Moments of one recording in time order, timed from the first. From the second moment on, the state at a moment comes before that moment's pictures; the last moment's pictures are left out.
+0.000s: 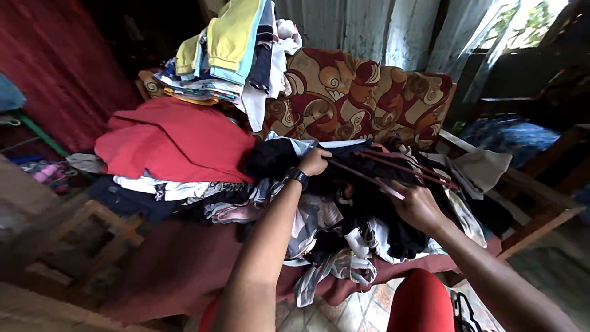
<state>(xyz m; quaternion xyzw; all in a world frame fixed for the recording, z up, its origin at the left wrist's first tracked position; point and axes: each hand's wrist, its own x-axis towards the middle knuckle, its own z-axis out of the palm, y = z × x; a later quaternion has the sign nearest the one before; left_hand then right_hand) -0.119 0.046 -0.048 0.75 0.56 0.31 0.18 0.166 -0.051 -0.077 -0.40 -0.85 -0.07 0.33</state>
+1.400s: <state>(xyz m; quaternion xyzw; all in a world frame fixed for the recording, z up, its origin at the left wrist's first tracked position) -0.030 0.018 -0.135 0.86 0.48 0.07 0.17 0.274 -0.010 -0.009 -0.03 -0.39 0.28 0.88</state>
